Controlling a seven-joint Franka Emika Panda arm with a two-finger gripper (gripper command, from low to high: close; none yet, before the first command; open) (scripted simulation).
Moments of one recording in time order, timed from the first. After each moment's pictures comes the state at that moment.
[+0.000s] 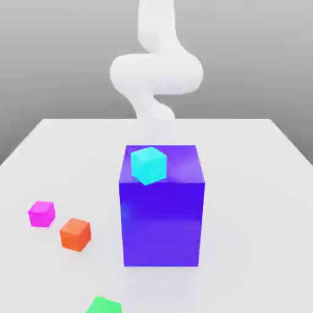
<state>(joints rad) -0.07 -0.72 -0.02 -2.35 0.00 2.35 0.87</state>
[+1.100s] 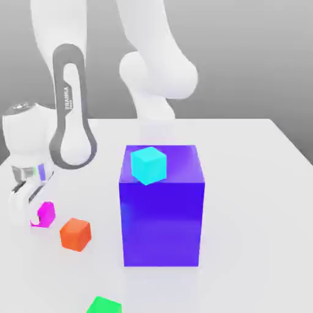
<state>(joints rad) -0.79 0.30 -0.08 -2.75 0.26 3.05 1.36</state>
